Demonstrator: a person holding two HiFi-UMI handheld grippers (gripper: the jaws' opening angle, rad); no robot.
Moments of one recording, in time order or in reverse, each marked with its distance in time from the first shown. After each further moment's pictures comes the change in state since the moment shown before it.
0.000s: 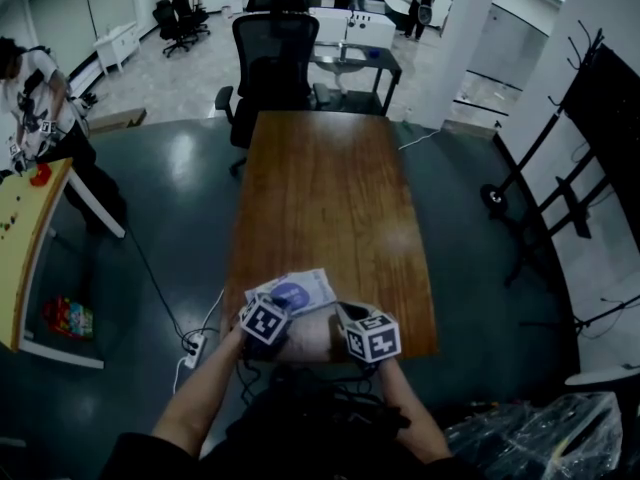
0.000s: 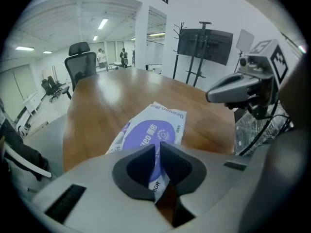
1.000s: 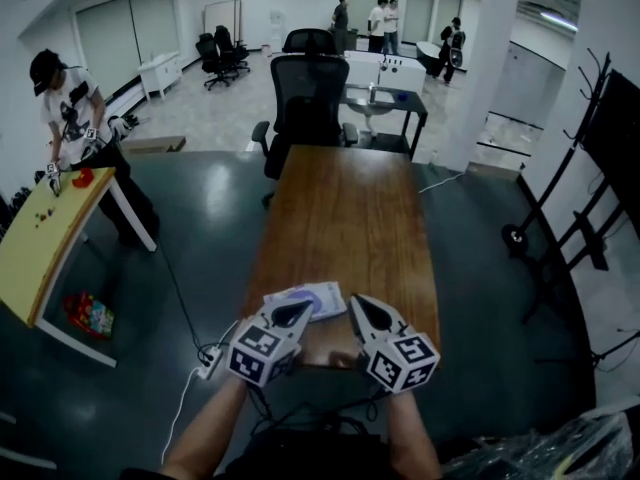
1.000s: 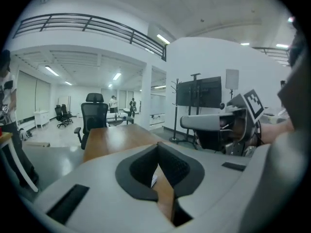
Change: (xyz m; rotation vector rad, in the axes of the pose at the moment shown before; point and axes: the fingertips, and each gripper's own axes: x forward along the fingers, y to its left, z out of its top) left arm -0.199 -0.085 0.102 -0.026 -0.609 0.116; right arm -0.155 0.079 0.117 0.004 -0.571 0.219
